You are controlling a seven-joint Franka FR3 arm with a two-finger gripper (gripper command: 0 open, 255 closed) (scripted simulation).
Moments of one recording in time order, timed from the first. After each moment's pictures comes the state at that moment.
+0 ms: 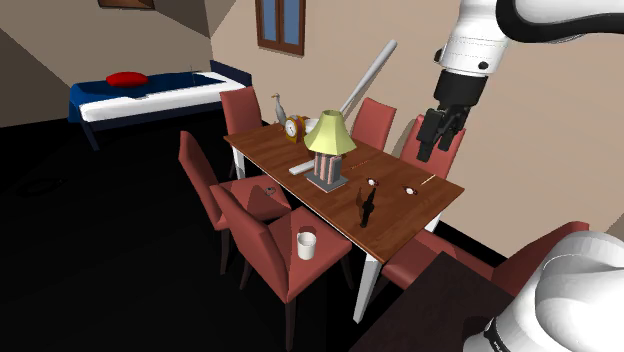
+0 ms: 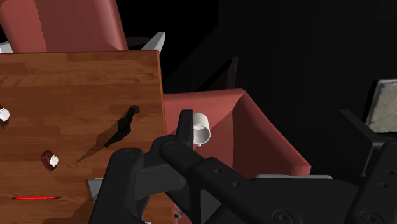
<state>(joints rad) 0.00 -0.80 0.02 -2.31 0.06 1.53 0.01</state>
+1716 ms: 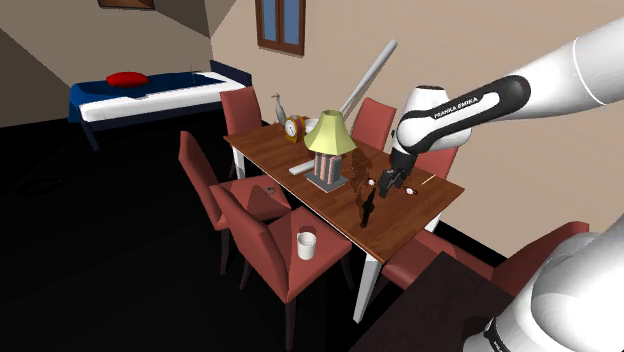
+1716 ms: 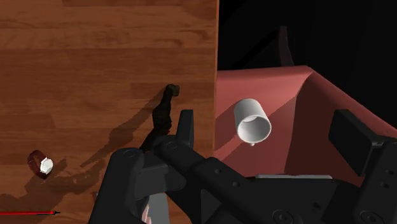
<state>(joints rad) -0.06 -0.23 -0.23 -2.52 0.00 2.35 -0.31</state>
